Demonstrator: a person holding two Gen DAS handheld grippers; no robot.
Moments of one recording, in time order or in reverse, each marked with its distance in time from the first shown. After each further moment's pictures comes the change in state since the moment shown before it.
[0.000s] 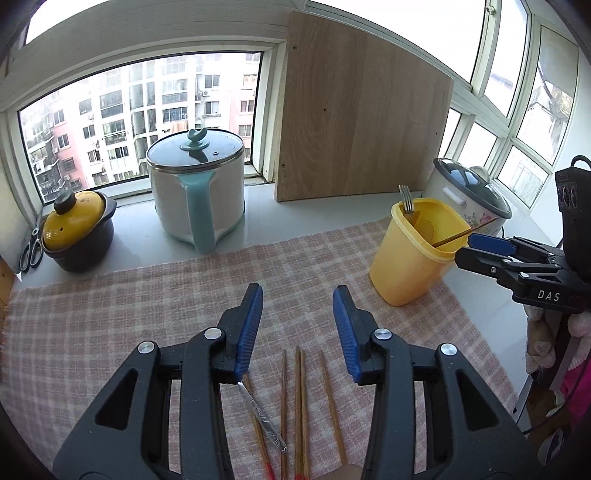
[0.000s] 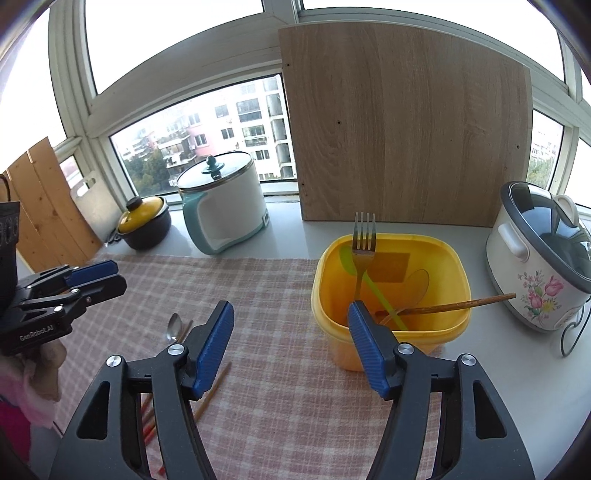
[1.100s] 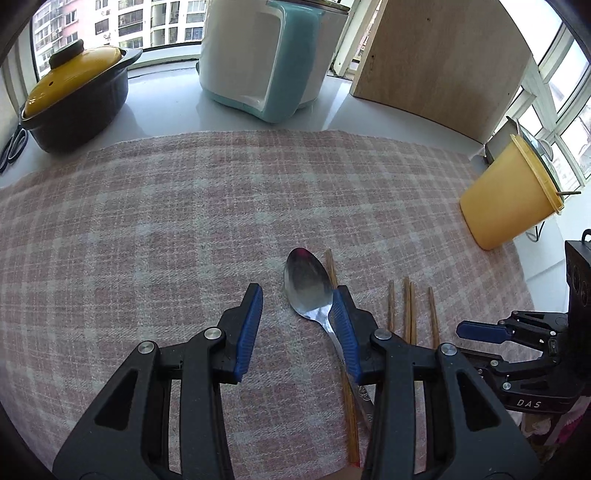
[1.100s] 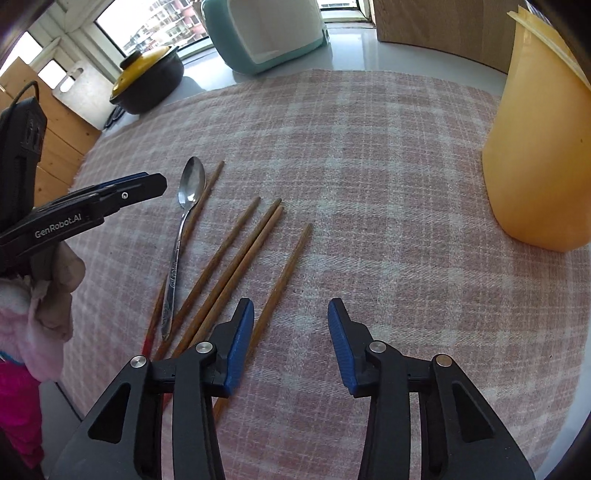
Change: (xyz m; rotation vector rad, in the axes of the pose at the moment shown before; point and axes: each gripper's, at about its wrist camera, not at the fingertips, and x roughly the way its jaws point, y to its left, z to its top) left arm 0.105 0.090 -0.066 -0.164 0.294 -0.003; right arm 0.141 0.067 -0.089 0.040 0.511 0.085
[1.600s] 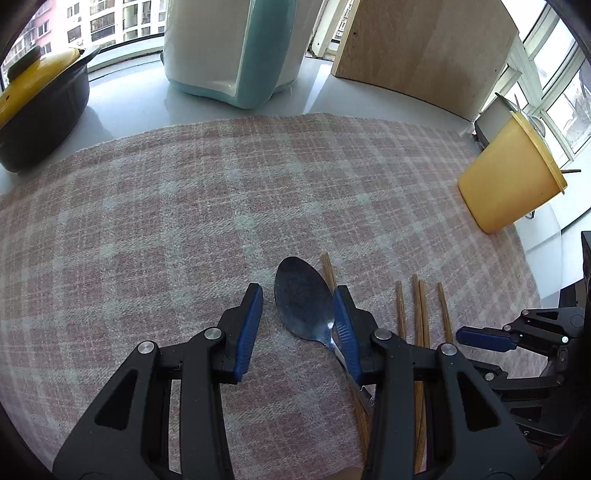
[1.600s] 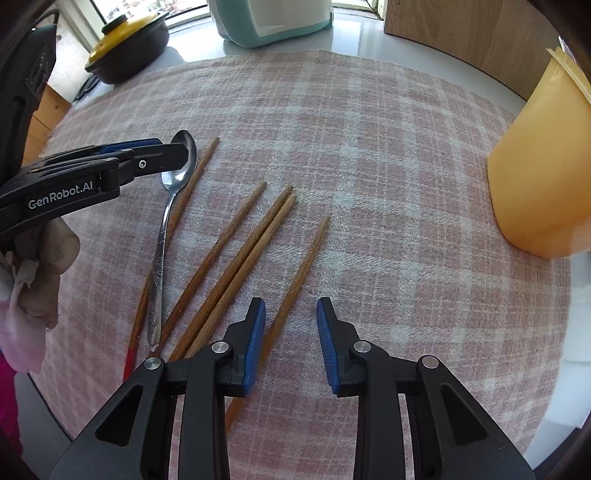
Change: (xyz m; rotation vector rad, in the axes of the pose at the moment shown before) left arm 0.032 -0.003 0.010 0.087 0.052 -0.050; right arm 0.022 0.036 0.011 -0.057 0.072 -0.188
